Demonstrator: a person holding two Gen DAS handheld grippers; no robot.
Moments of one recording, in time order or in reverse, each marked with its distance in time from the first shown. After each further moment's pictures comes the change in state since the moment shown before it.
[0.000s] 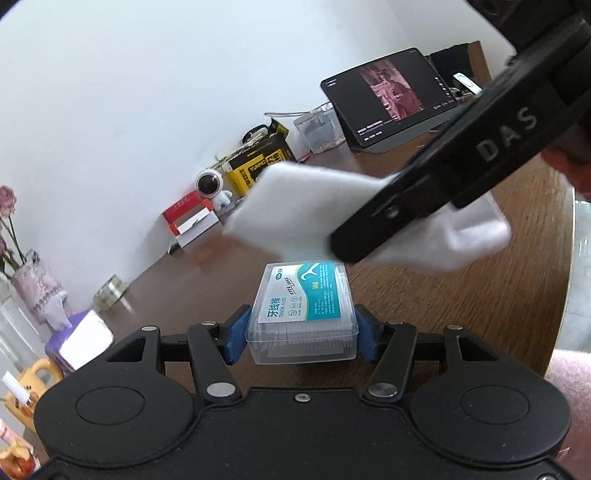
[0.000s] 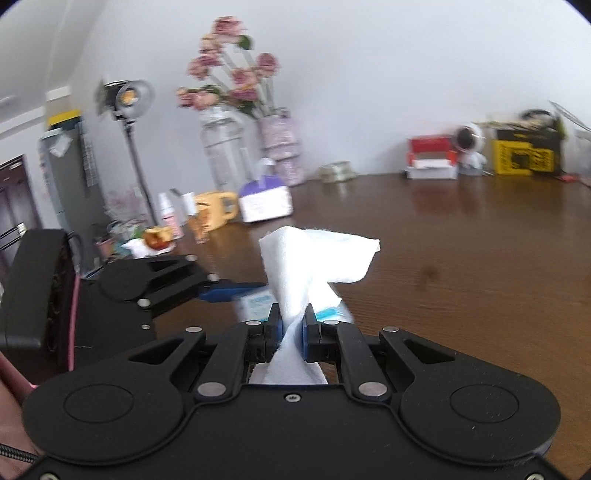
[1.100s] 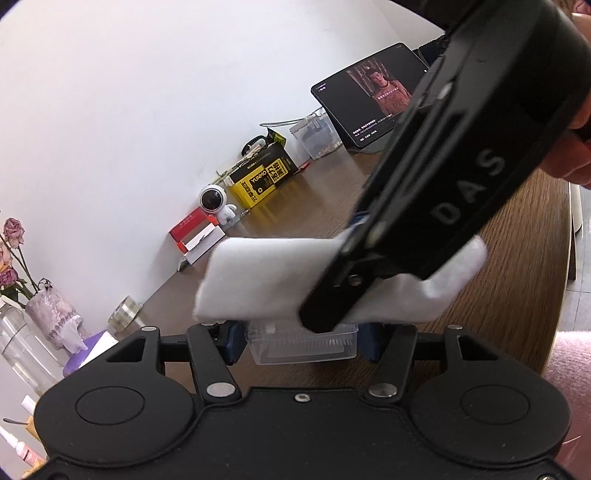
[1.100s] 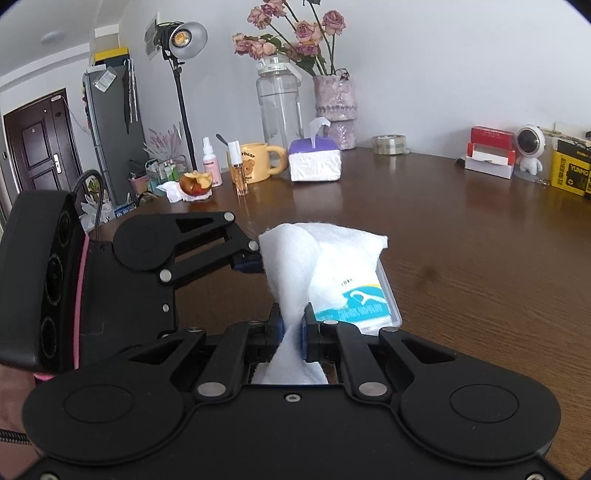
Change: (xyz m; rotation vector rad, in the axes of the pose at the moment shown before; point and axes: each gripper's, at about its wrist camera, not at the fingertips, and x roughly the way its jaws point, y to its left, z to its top) left arm -0.002 -0.009 -0.010 0.076 -0.021 0.045; right arm 0.019 0.024 0.007 -0.157 0.154 0.086
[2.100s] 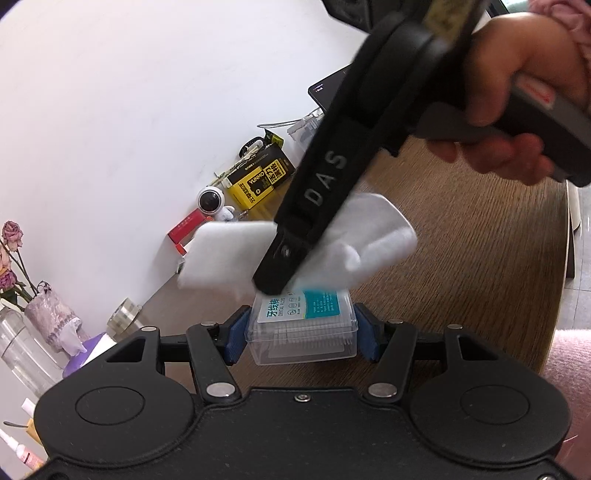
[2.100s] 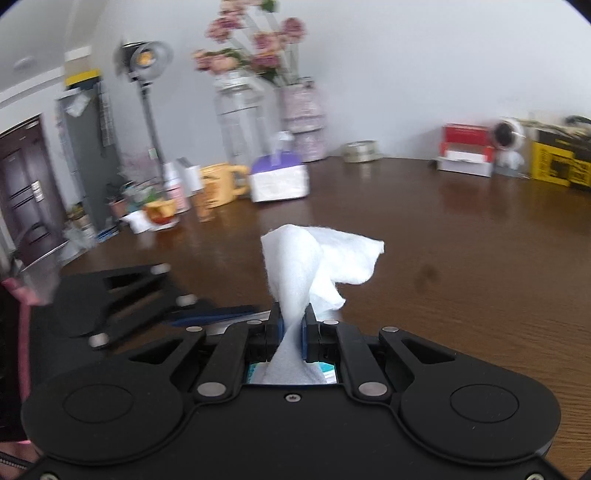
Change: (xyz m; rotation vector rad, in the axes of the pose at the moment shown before) left arm 0.000 -0.004 0.002 0.007 -0.004 -0.005; right arm 0.019 -0.028 0.021 0.066 -0.027 -0.033
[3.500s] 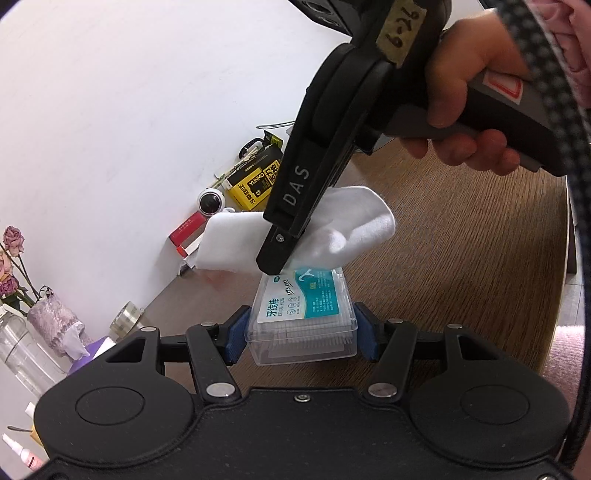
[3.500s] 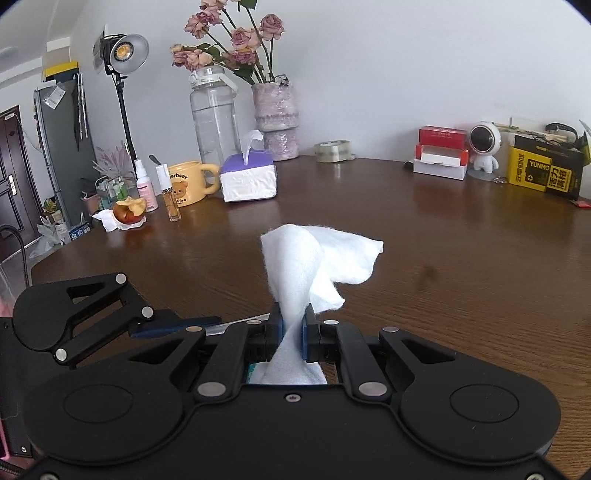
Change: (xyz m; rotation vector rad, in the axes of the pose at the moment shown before) left arm -0.019 -0.018 0.001 0.018 -0.003 0.009; right arm 0.008 -0.009 0.011 0.007 0.010 -0.119
